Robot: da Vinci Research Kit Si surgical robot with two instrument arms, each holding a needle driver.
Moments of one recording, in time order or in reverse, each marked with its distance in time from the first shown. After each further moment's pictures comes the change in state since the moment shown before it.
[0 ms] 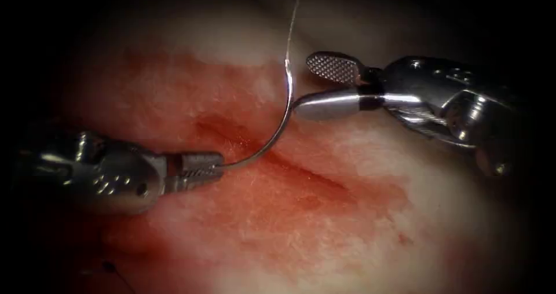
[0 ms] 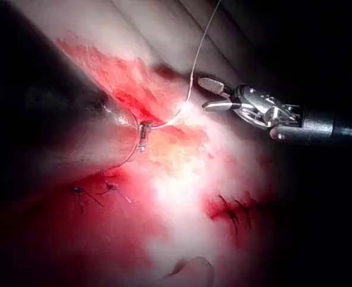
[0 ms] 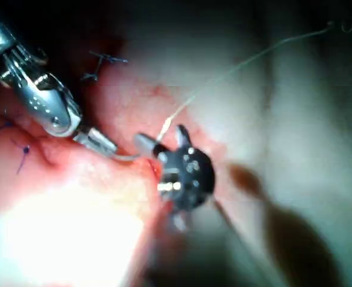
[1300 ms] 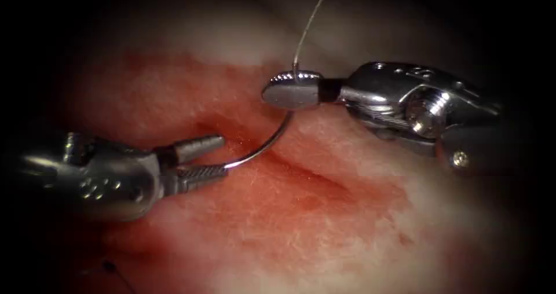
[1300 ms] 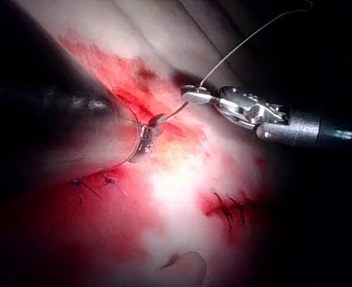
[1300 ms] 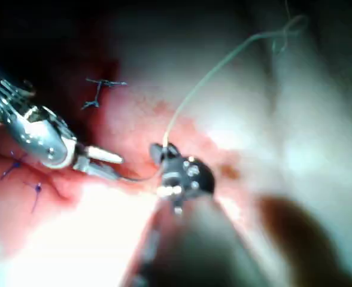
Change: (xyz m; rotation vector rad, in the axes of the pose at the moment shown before) right arm 0.000 -0.001 0.003 -0.087 -0.015 0.066; left arm 0.003 -0.001 -0.001 -0.163 0.159 -0.340
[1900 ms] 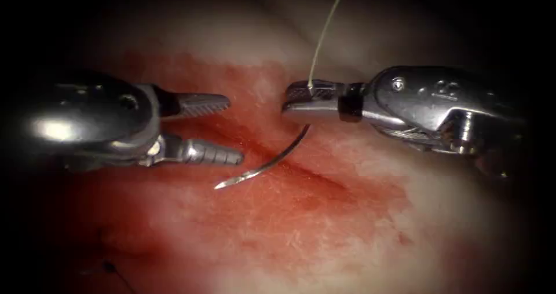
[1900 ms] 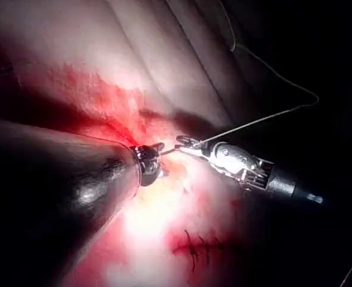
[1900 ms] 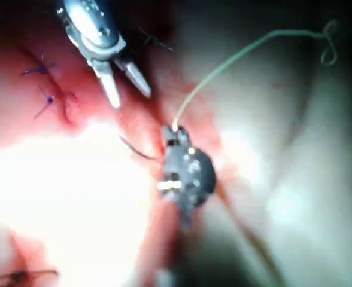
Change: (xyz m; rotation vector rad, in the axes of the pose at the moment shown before) right arm 0.001 -0.002 -0.002 0.129 0.057 -0.649; left arm 0.004 -0.006 0.000 -0.358 -0.140 -0.670
